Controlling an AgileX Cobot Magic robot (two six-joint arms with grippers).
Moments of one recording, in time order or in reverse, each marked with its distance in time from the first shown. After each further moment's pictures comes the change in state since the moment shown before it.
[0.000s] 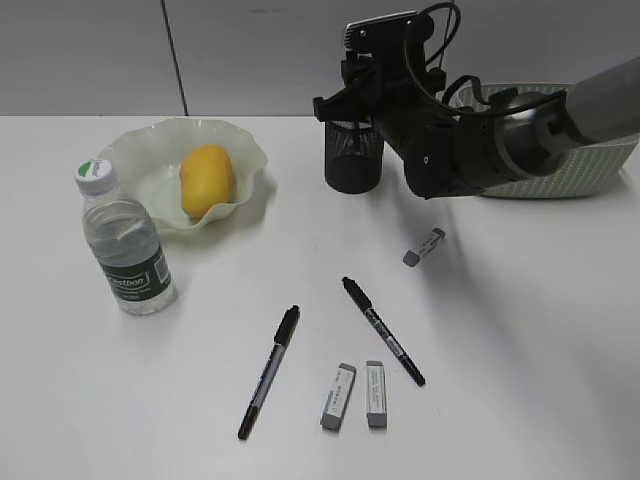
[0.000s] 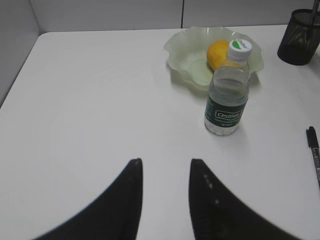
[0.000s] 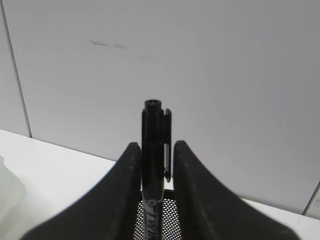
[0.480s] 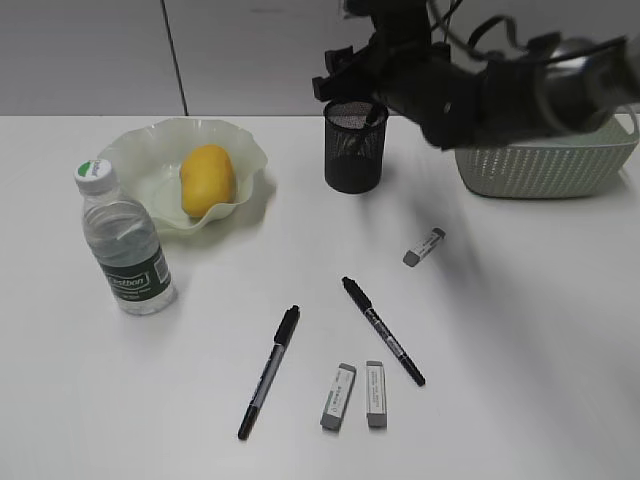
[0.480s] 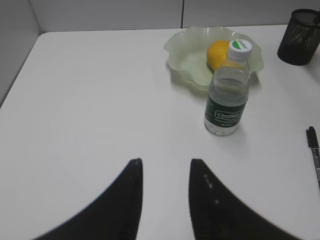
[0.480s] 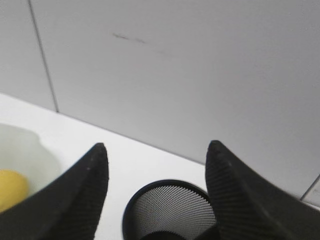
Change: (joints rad) left arm 0.000 0.000 0.000 0.000 0.000 0.000; right arm 0.000 -0.187 0.000 0.015 0.356 -0.064
